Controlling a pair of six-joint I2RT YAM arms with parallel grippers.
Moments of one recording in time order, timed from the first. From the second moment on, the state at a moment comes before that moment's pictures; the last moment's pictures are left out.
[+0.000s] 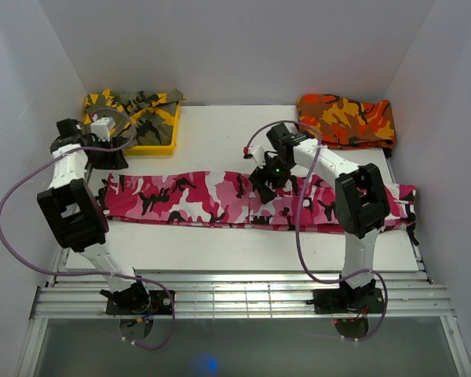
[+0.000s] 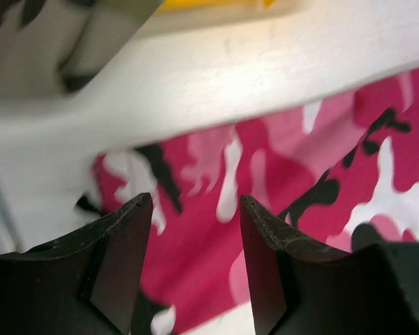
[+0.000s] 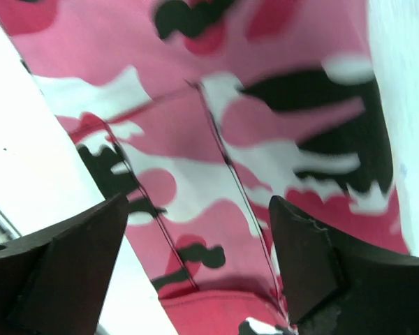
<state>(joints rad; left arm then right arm) 0.47 1.78 1.46 -0.72 0.52 0.46 0.54 1.97 1.57 -0.89 -0.39 -0.52</state>
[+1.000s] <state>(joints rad) 0.67 1.97 1.50 -0.79 0.48 0.39 0.10 1.89 1.29 -0.99 -0.31 -0.59</state>
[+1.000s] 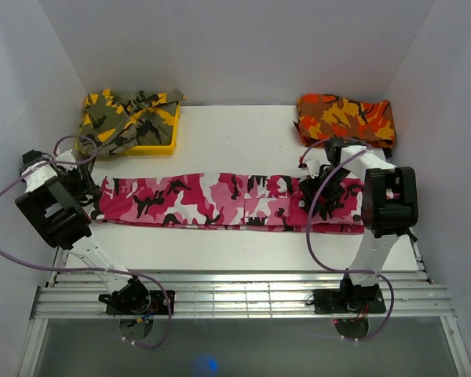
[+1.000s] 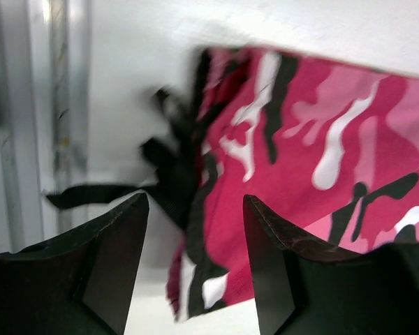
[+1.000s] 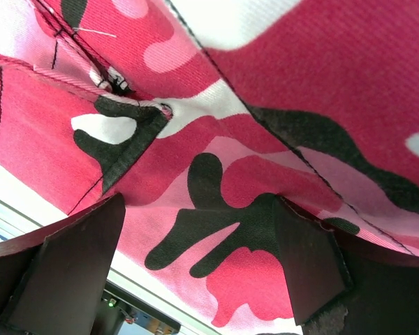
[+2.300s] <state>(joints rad) 0.74 1.95 1.50 -0.76 0.43 0.33 0.14 1.92 1.39 -1.05 -0.31 -0.58</state>
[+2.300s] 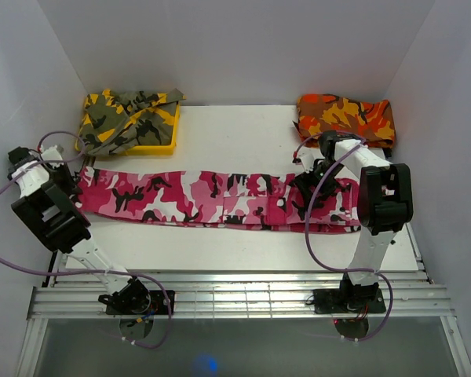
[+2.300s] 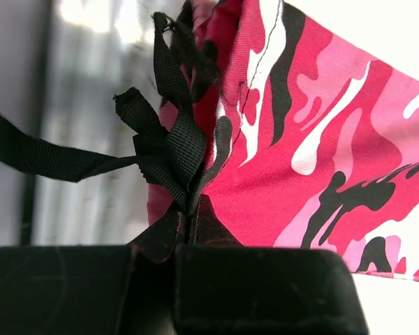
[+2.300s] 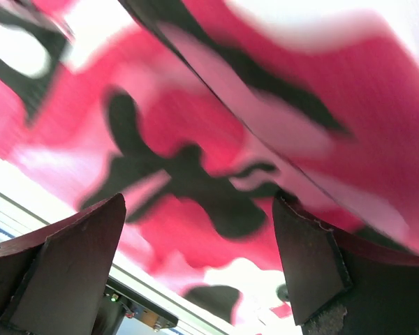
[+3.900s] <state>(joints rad) -0.42 1.95 1.45 -0.67 0.37 0.09 0.12 1.90 1.38 -1.08 -0.36 -0.61</state>
